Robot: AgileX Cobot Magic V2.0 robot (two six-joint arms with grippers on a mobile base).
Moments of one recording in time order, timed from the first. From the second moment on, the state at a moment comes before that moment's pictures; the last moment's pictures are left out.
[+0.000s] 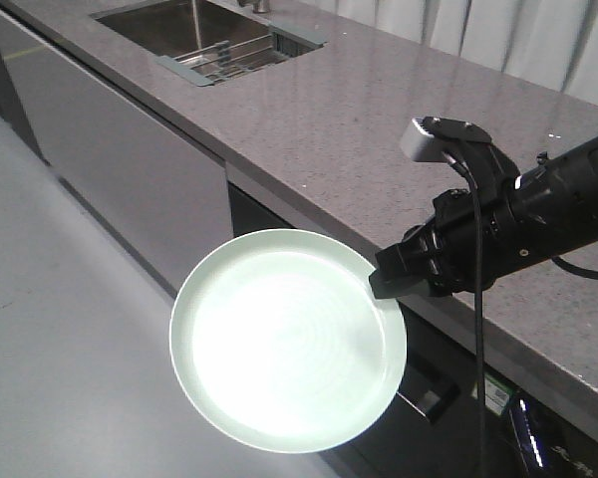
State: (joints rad) left arm 0.06 -0.01 0.02 -0.07 0.01 -0.02; right arm 0.28 1.42 -1.19 0.65 1.03 -0.44
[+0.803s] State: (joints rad) left arm 0.06 -0.01 0.02 -0.07 0.01 -0.02; right arm 0.28 1.42 -1.19 0.65 1.03 -0.44
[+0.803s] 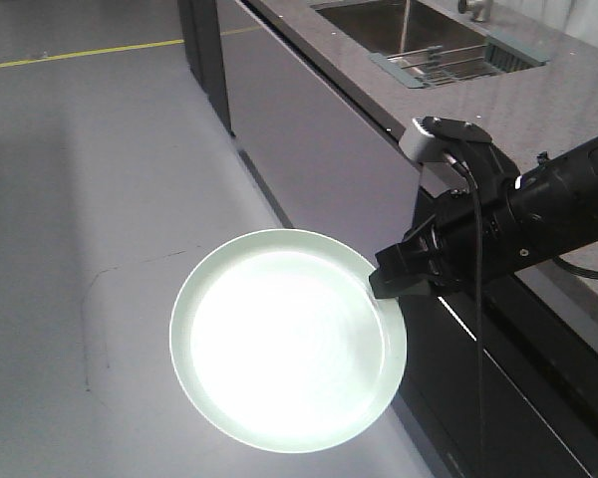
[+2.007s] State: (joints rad) left arm 0.06 -0.01 0.02 -0.07 0.01 -0.02; right arm 0.28 1.42 -1.19 0.65 1.03 -0.44
